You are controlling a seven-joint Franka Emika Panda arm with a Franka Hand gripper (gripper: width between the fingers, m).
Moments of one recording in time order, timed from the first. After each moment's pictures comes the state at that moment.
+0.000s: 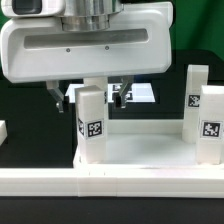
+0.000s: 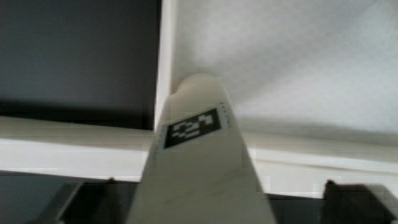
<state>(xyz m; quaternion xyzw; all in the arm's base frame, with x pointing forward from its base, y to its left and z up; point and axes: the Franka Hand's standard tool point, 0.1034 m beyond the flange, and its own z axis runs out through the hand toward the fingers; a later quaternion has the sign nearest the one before) 0.647 -0.058 0.104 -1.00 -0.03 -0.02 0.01</state>
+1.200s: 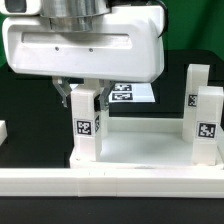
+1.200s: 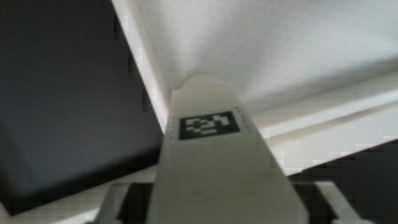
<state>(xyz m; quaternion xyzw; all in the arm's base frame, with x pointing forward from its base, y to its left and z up) 0.643 -0.067 0.104 -0.97 0.23 -0.01 0.02</state>
